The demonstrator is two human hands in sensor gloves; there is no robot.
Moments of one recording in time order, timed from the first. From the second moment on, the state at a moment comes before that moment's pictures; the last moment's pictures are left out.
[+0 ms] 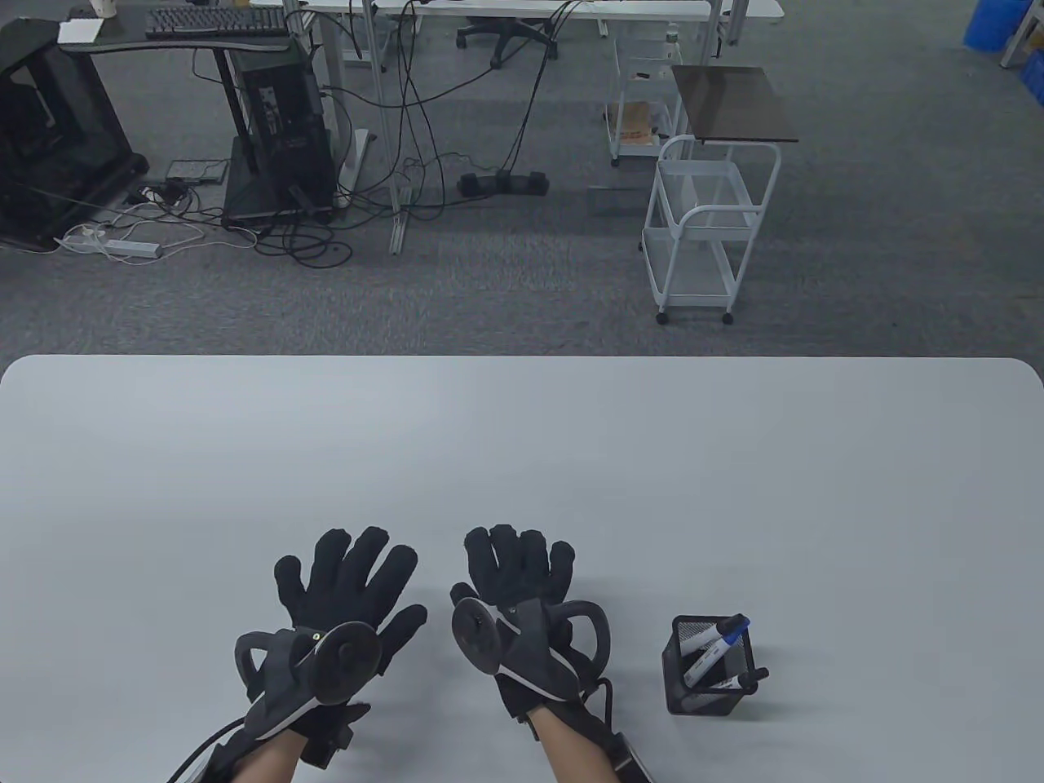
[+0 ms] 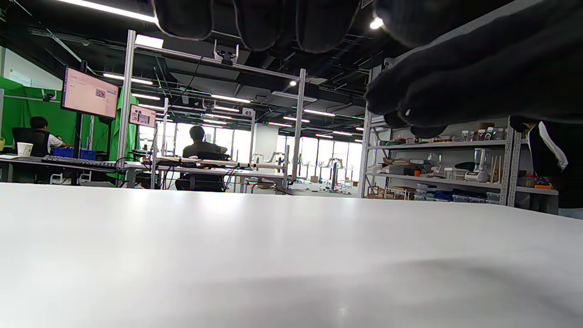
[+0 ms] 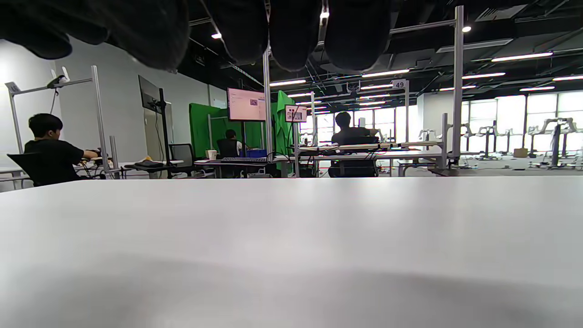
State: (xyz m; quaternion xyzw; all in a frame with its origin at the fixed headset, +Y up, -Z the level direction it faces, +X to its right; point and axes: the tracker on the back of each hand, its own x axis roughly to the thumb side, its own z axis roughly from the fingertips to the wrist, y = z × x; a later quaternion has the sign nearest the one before) left_hand -0.208 -0.679 -0.275 0.11 -0.11 0.06 0.99; right_hand -0.020 -0.687 -0.302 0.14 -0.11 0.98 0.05
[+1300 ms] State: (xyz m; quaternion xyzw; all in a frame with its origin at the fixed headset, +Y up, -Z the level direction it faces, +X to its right) left_hand -0.205 -0.681 -0.270 0.17 -0.09 0.04 0.98; right_hand -0.026 -0.695 -0.287 0.18 -0.19 0.97 0.00
